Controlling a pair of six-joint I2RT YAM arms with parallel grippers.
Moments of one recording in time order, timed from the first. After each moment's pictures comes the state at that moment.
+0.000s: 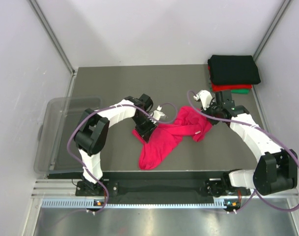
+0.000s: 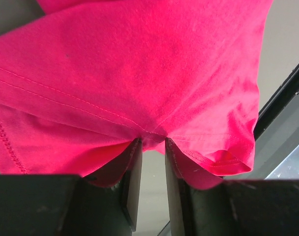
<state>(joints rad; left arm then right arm) -0.59 1.90 1.33 -0.90 0.46 0.34 0.21 1.28 0.94 -0.59 -0.13 -0.52</state>
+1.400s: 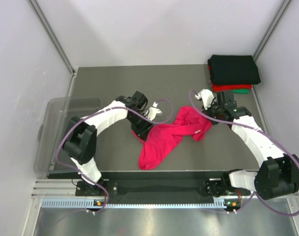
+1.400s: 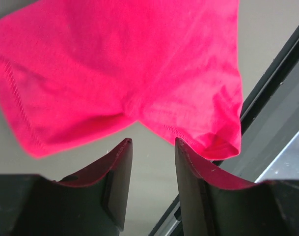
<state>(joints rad) -0.57 1.72 1.27 -0.90 0.45 0.35 0.21 1.23 0.94 -0.59 -0.13 -0.49</state>
